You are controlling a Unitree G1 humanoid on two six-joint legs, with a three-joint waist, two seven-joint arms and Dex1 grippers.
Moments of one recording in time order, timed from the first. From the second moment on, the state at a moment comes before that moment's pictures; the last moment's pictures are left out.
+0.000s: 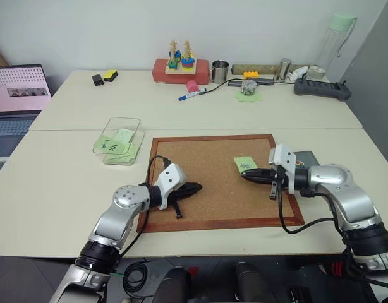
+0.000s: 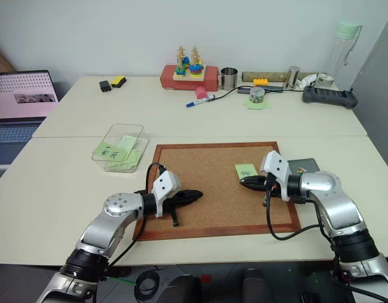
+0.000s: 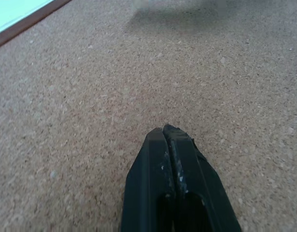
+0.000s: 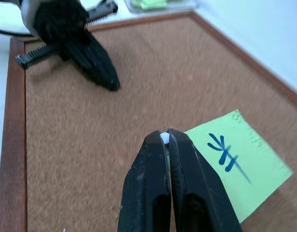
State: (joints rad) left arm -0.30 0.49 -0.18 0.02 -0.19 0.26 -0.93; right arm -0.41 -0.65 0.12 -0.10 0.29 0.36 1.07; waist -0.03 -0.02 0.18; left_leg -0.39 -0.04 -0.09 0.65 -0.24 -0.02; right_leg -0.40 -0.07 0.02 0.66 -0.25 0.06
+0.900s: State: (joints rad) left arm -0.42 0.11 0.10 -0.10 -0.85 0.98 -0.55; right arm -0.49 -0.71 0.24 -0.12 0.06 -0.08 1.12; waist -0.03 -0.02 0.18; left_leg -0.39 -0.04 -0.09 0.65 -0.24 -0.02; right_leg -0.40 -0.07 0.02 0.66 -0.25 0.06
